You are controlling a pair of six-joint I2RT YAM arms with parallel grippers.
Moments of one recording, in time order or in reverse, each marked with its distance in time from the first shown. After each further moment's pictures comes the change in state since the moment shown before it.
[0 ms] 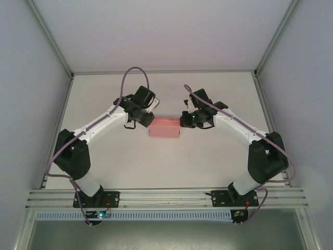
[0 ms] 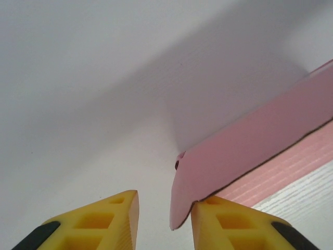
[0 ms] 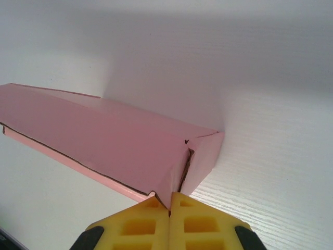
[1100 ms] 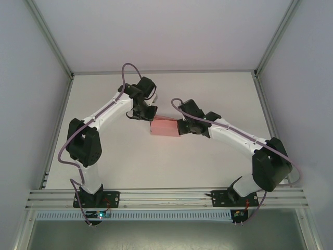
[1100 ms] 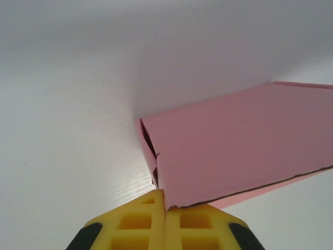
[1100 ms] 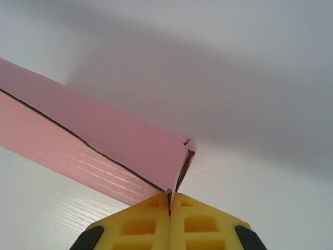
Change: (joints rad) left arm 0.064 0.194 0.279 -0.276 0.234 -0.319; right arm 0.186 -0.076 -0.099 0.083 0.408 -0.079
